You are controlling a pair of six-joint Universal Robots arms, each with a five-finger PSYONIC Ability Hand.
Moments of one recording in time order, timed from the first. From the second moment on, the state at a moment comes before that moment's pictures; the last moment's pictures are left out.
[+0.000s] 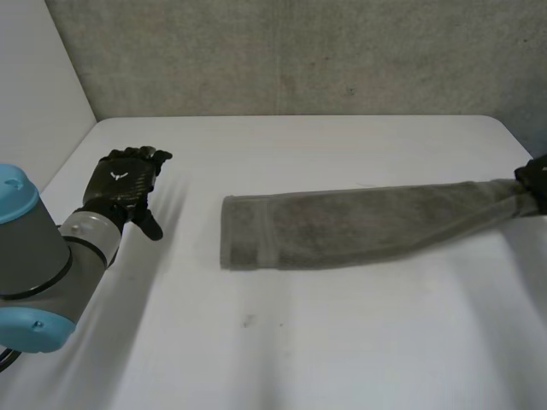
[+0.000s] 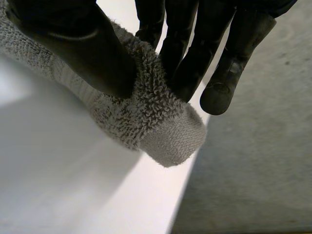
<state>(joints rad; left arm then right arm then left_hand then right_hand) 4.43 -1.88 -1.74 3.49 -1.51 3.32 1.39 -0.83 1.13 0.01 1.26 2.26 0.17 0.16 0.17 0.17 0.02 1.31 1.31 1.31 1.34 1.16</state>
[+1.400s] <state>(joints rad) 4.43 -1.85 -1.77 3.52 -1.51 3.32 1.81 -0.95 1.53 -0.21 1.23 2.65 0.17 0.16 0.17 0.17 0.02 0.98 0.98 0.98 0.98 0.80</state>
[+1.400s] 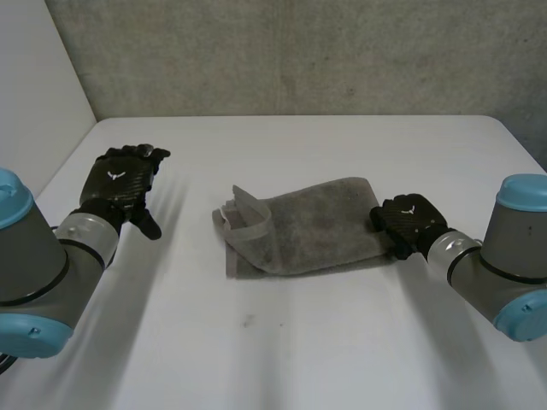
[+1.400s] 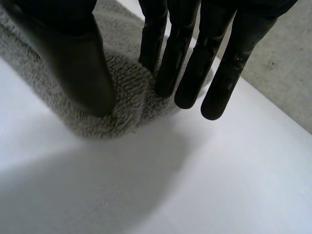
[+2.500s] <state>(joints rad) 4.37 -1.81 -1.69 3.50 -1.52 3.31 2.12 -1.04 1.44 -0.13 1.20 2.38 0.17 0.16 0.17 0.17 0.02 1.30 1.25 1.33 1.34 1.16</state>
